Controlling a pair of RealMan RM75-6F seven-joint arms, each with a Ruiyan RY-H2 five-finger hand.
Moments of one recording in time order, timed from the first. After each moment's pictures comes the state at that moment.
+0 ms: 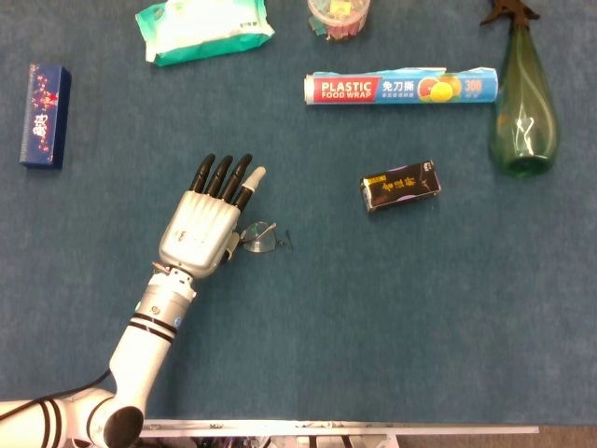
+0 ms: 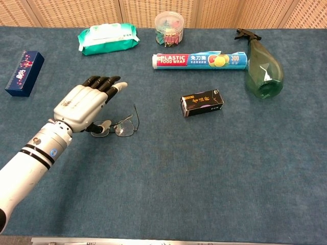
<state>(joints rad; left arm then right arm) -0.46 -1.73 -0.05 -1.55 1.28 1.22 0.72 -0.05 -1.09 0.15 -1.45 -1.55 1.77 0.44</state>
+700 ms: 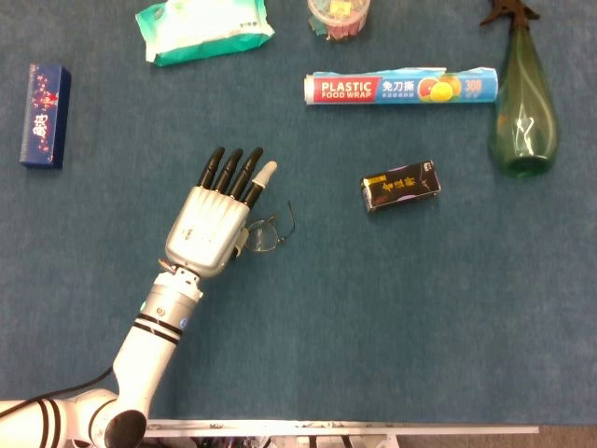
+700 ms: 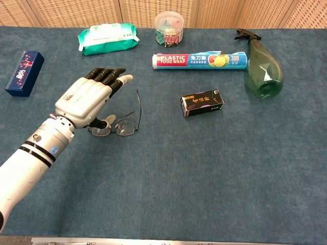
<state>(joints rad) -0.48 -1.72 -0.06 -1.62 1.30 1.23 0.78 -0.05 -1.09 0.15 -1.45 -1.56 1.77 0.43</state>
